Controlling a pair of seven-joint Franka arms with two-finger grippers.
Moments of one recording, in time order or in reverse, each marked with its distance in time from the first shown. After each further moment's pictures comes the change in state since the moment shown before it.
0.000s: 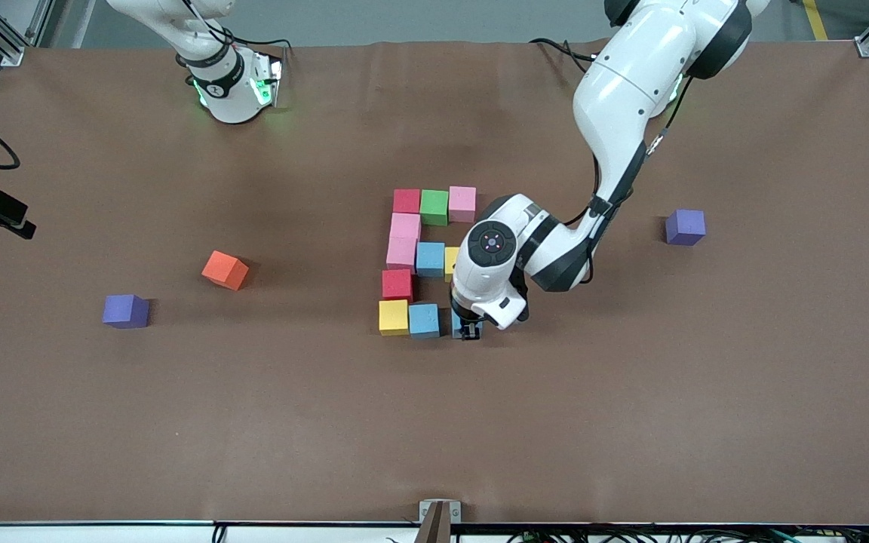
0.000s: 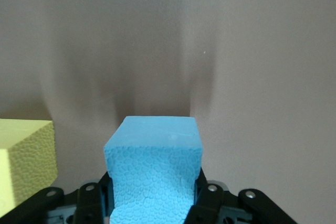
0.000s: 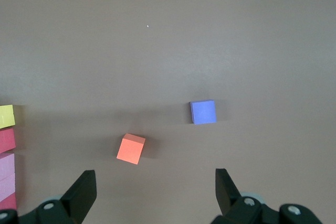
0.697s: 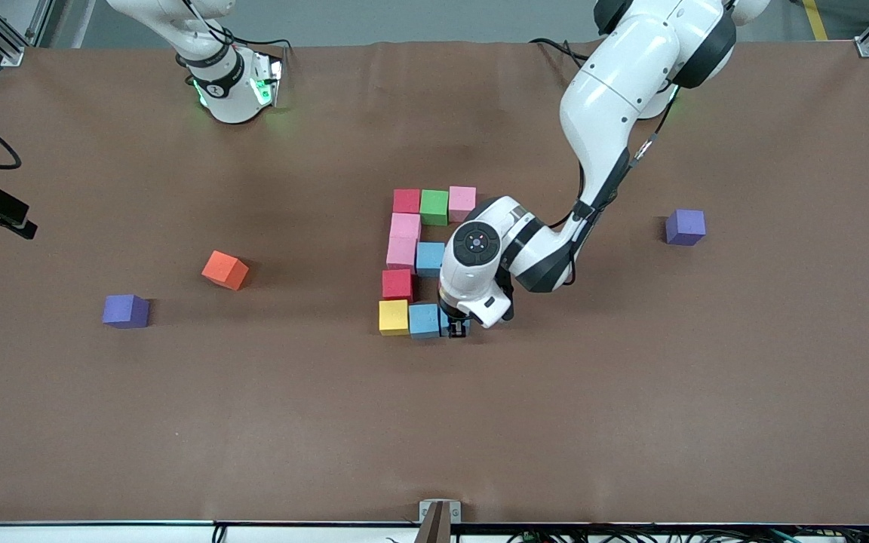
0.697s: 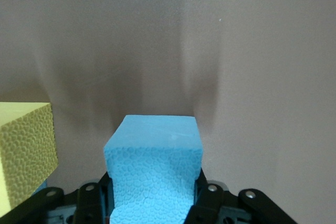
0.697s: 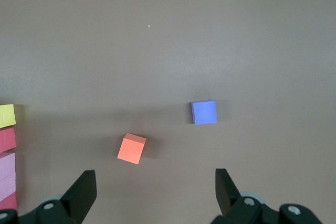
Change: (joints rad) left arm -0.031 0.041 0.000 0.041 0.000 0.003 -0.001; right arm 0.001 0.000 0.007 0.000 0.000 0.000 0.000
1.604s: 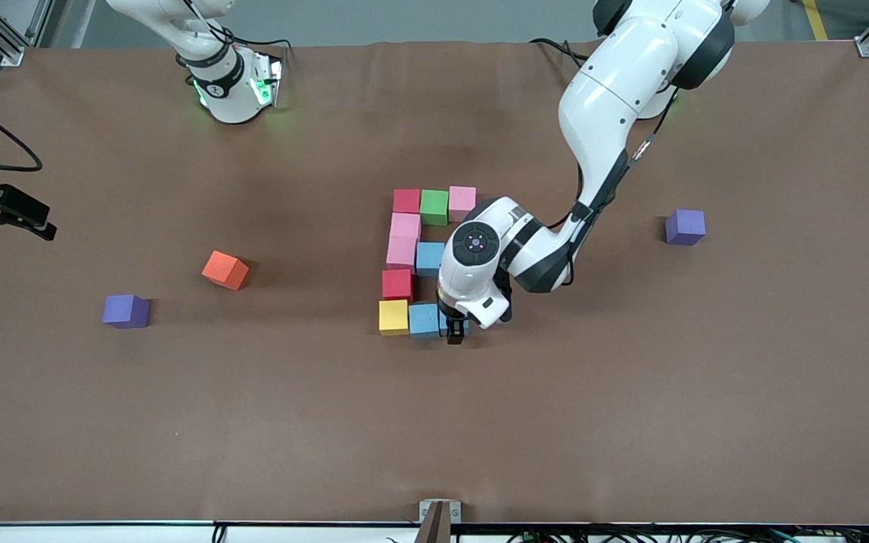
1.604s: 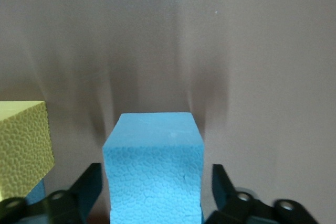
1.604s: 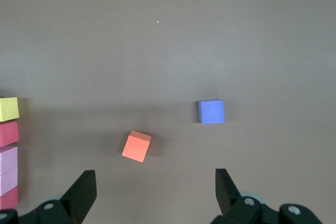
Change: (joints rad) left arm -0.003 0.006 0.000 0.009 0.000 0.016 0.025; right arm 0.018 0.000 0.009 -0.020 -0.001 0.007 0.000
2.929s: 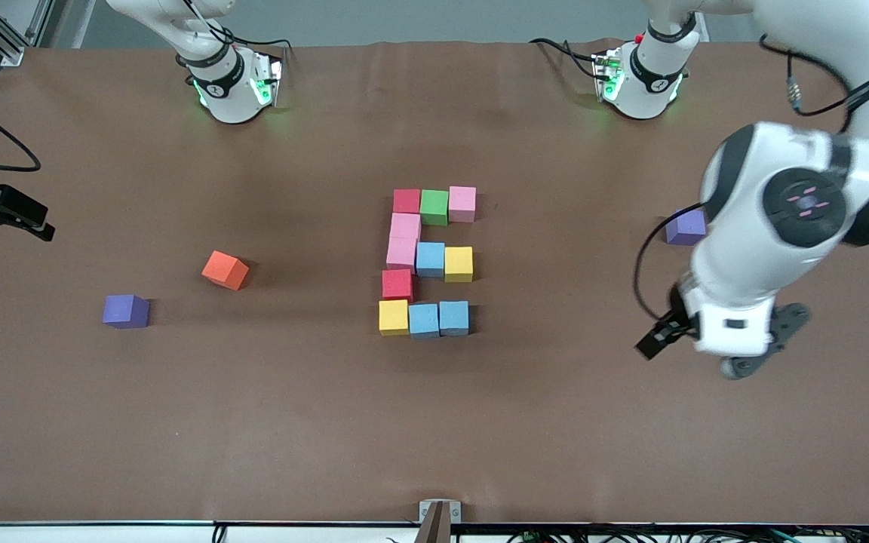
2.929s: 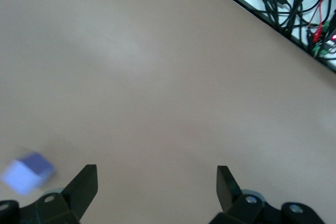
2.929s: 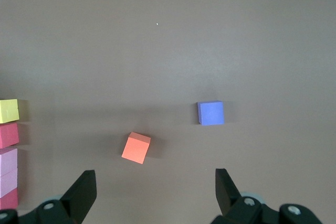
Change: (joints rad) left arm 0.433 -0.492 0.010 0.048 0.043 -0.613 1.441; right arm 0.000 0.000 -0.001 0.002 0.000 0.007 0.000
